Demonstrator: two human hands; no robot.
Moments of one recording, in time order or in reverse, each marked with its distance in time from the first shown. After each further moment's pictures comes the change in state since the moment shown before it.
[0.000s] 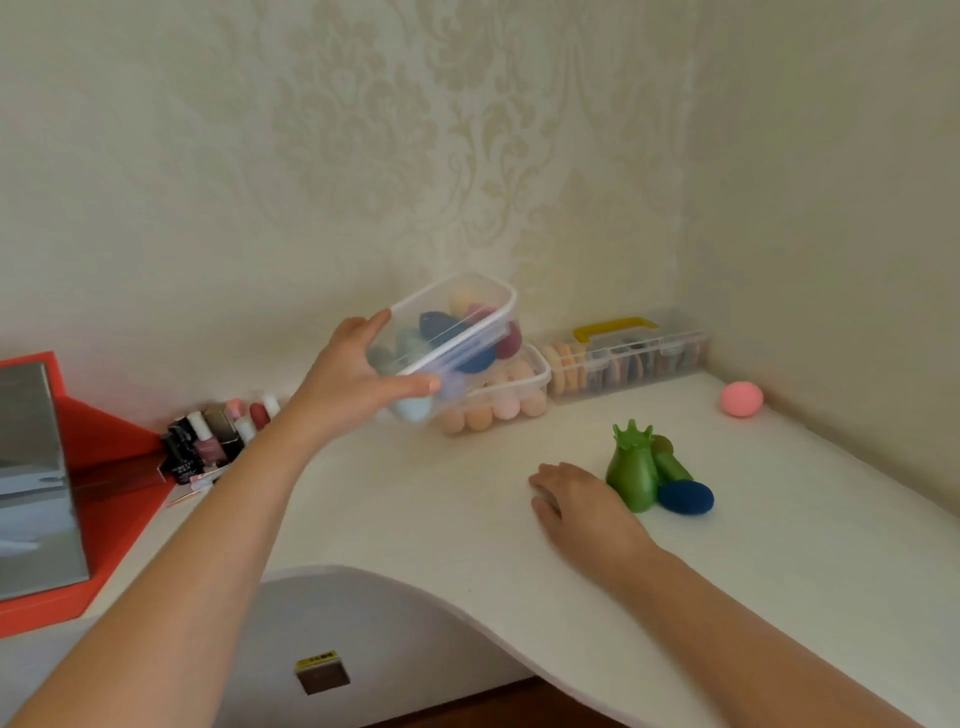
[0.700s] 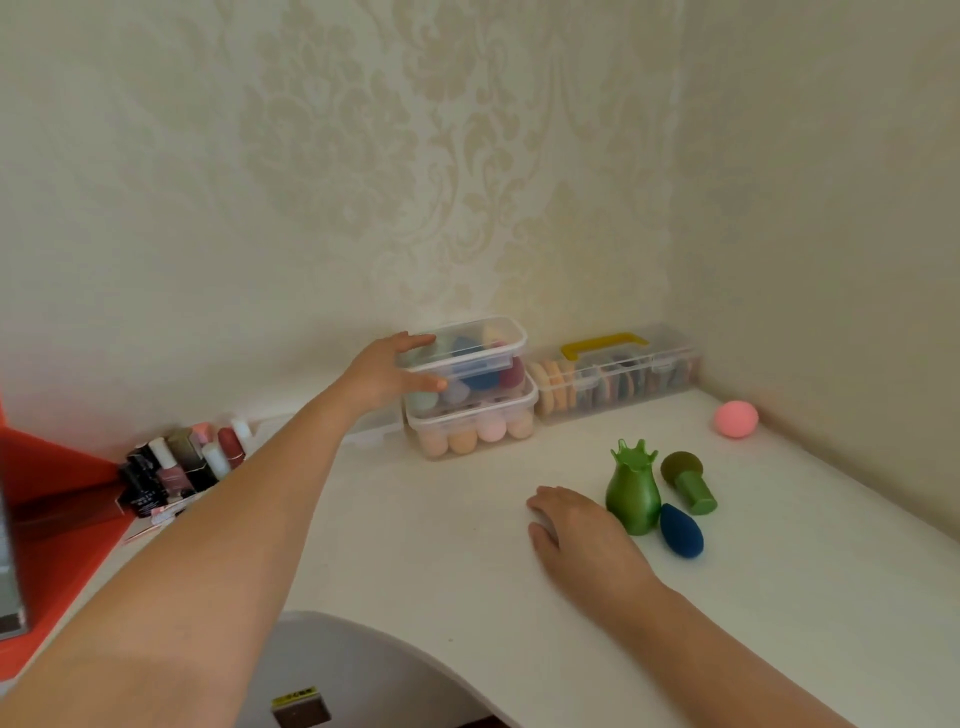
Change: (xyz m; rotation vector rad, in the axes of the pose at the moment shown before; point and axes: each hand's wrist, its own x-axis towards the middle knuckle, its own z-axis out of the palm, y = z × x) left_hand 0.098 -0.023 0.053 0.024 -0.180 -0.006; right_hand 0.003 0.008 -0.004 0.031 0.075 0.003
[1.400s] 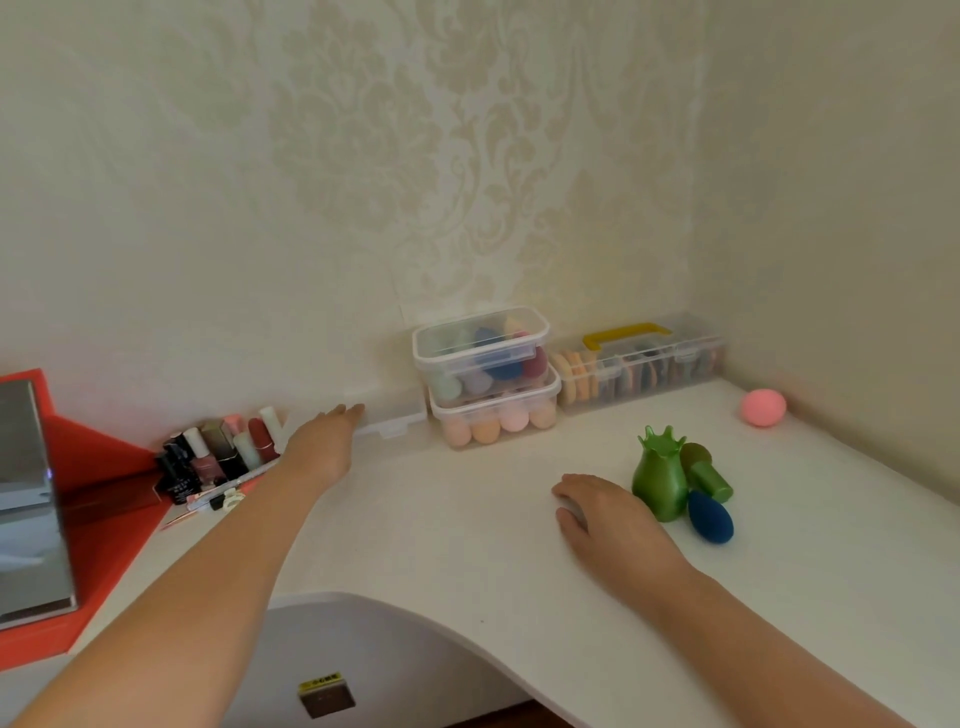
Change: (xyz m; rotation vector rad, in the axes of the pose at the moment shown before) left_hand -0.057 -0.100 -0.013 0.807 -0.060 -0.156; right_hand 0.000 -0.003 -0.003 0.015 -0.019 0.038
